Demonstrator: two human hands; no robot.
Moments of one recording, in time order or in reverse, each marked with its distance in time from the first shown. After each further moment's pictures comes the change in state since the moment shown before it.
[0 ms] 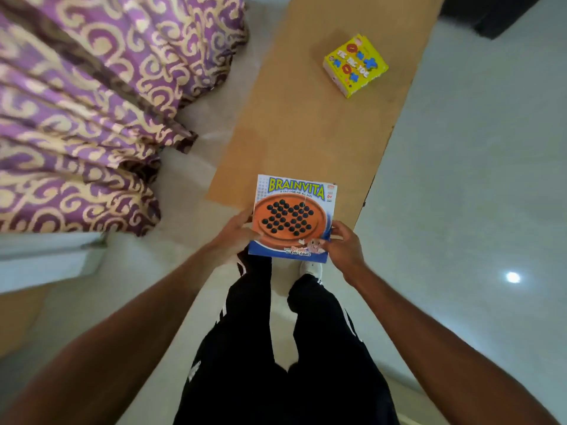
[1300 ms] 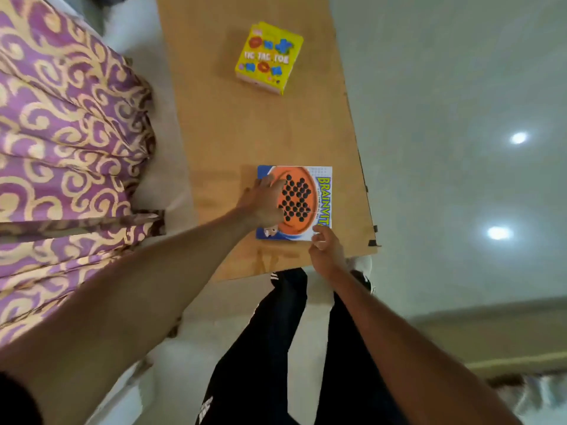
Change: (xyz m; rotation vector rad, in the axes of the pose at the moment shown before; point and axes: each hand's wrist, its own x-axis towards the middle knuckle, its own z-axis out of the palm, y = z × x) left_hand 0.209 0.118 0.008 1.517 -0.254 0.340; right_hand 0.088 -0.009 0.104 0.211 0.333 0.193
